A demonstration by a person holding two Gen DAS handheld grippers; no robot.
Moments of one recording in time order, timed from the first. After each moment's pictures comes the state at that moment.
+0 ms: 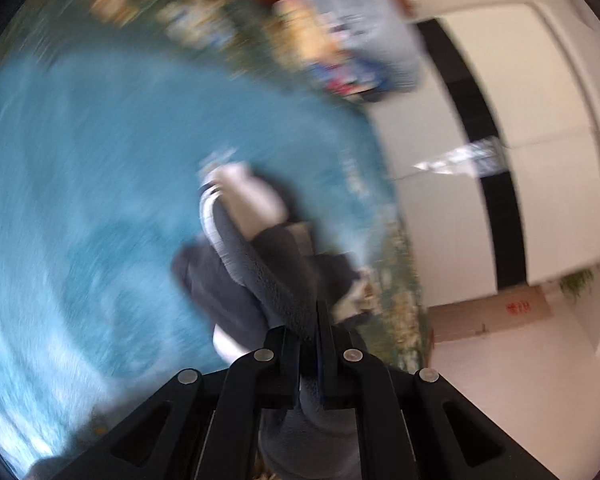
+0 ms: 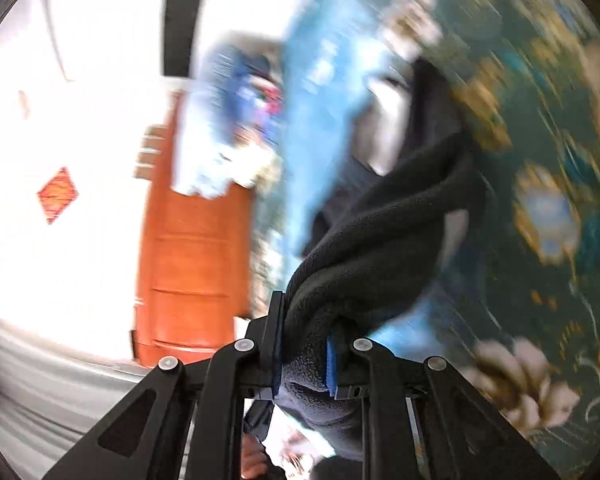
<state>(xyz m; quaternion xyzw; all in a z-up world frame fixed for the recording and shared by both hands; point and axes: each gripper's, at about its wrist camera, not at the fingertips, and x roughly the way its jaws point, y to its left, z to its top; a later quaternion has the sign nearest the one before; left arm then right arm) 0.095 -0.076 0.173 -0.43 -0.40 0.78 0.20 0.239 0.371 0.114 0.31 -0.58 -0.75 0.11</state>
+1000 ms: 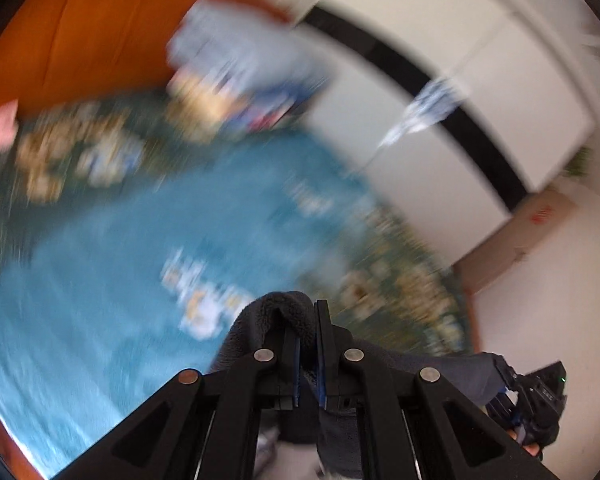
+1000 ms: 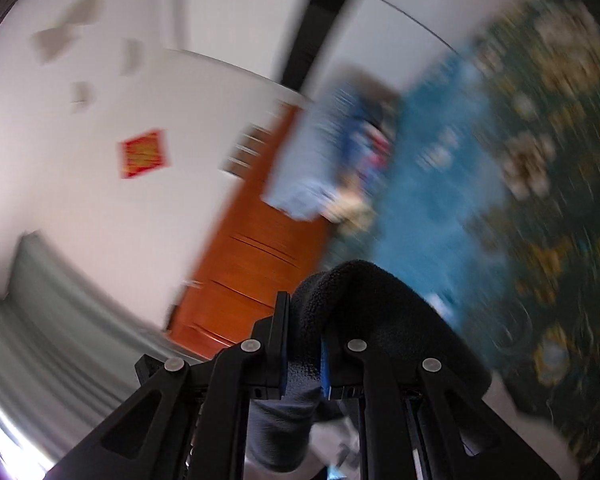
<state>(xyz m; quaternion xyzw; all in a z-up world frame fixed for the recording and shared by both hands) 0.073 -0.037 0.274 -0.44 -0.23 0.84 0.20 0.212 0.392 0.267 0.27 -0.49 -0.81 0.17</state>
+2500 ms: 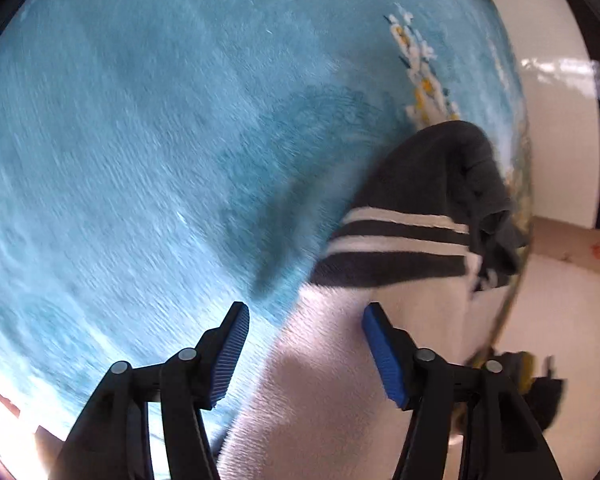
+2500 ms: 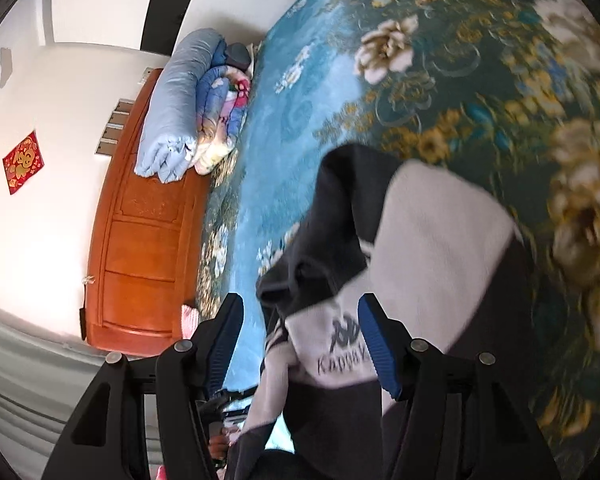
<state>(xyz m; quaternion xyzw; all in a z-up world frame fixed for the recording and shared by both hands) 0.075 -0.130 -0.001 -0.72 -0.31 0.61 0.13 0.222 0.399 0.117 0.40 -0.51 -0.76 0.06</state>
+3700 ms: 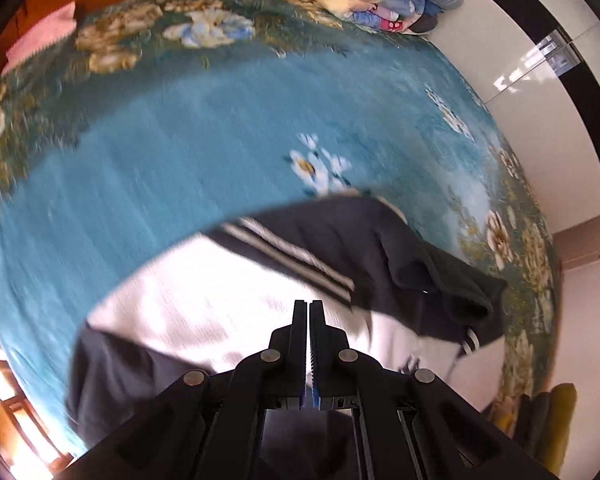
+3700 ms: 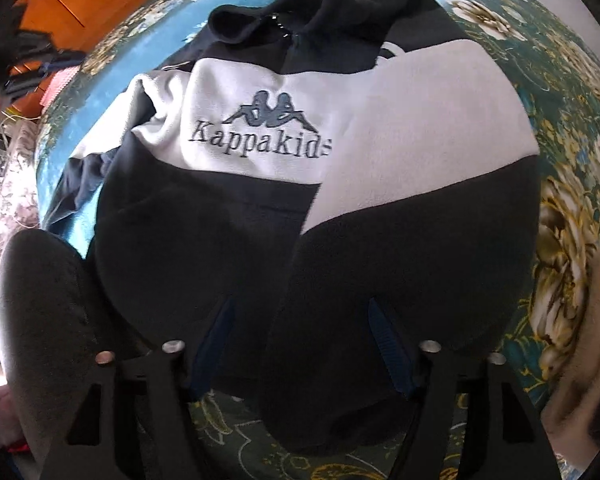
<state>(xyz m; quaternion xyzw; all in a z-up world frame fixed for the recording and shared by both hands) 0.053 -0.066 0.116 -0.58 -0.19 0.79 0.08 0.256 0.257 0.054 0.63 -0.05 -0.77 0.04</state>
